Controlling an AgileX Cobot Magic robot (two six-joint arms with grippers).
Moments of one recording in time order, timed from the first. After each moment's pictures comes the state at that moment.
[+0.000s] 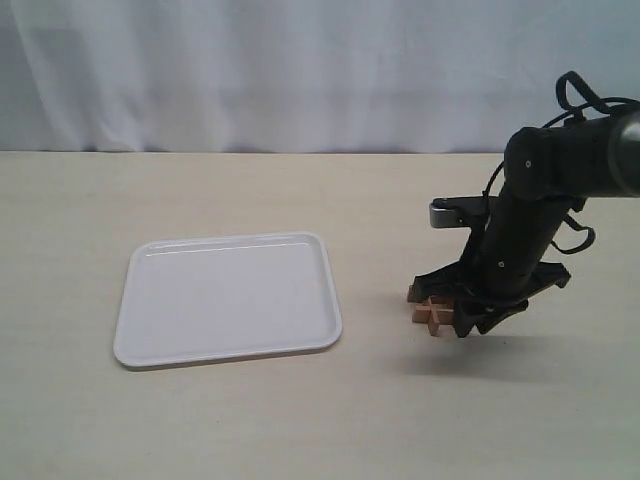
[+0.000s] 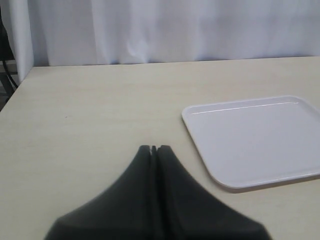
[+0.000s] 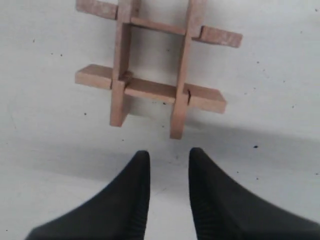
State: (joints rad) left arm 0.03 0.00 0.00 0.07 0.34 -0.05; right arm 0.20 1.97 -1.24 0.06 0.89 0.04
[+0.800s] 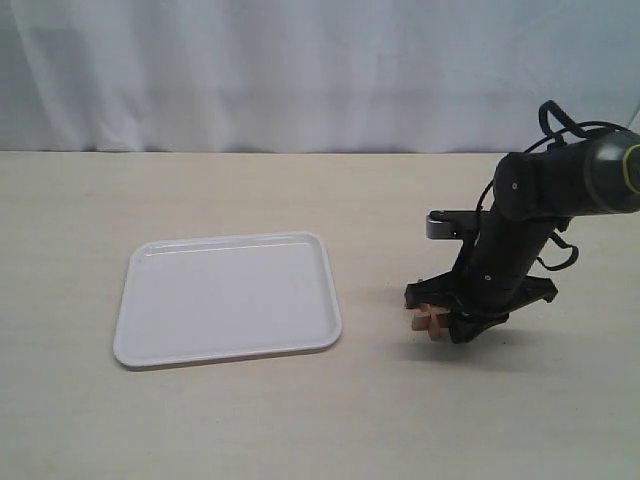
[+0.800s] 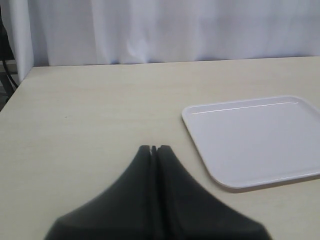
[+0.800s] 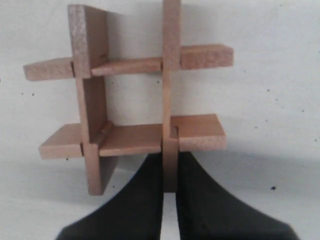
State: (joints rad) left arm 0.03 0.00 0.00 0.07 0.34 -0.05; right arm 0.19 2.05 -1.24 0.07 0.79 0.08
